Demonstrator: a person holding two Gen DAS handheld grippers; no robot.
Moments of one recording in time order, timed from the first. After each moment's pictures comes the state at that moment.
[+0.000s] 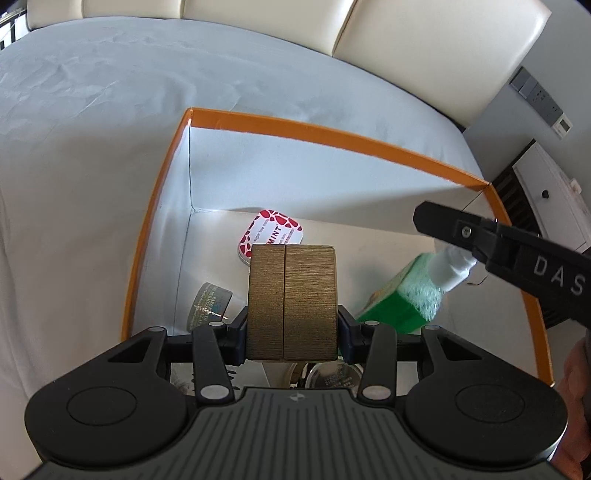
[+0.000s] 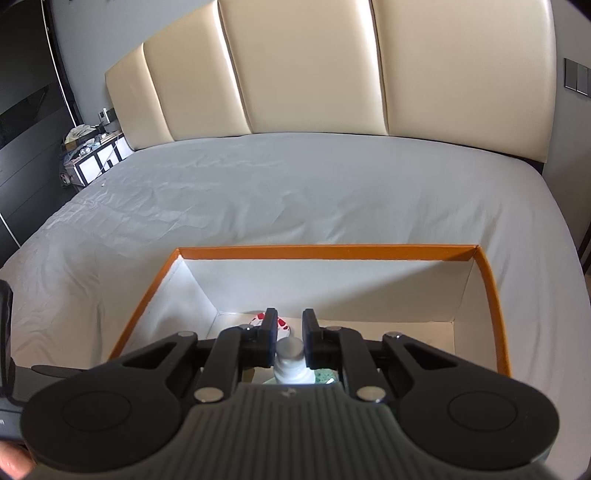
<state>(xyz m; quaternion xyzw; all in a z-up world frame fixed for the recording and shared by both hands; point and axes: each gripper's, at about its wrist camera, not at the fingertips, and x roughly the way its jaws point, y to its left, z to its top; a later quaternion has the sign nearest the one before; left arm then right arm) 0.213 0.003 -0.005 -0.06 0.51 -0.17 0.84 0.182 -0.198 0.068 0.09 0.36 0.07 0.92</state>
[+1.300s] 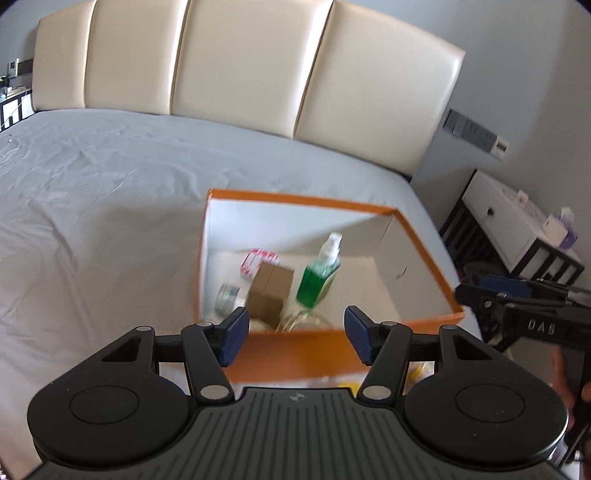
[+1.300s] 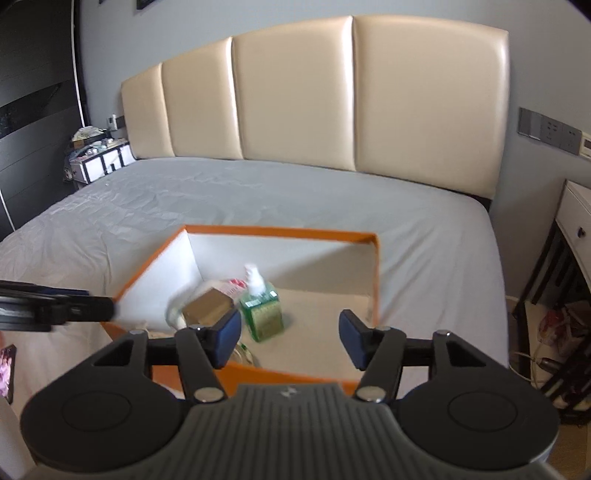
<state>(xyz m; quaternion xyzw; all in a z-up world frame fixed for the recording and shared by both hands) 0.085 0.048 0.080 -0.04 0.38 -0.20 0.90 0.021 -0.251 0.105 0.04 0.32 0.05 0.95</state>
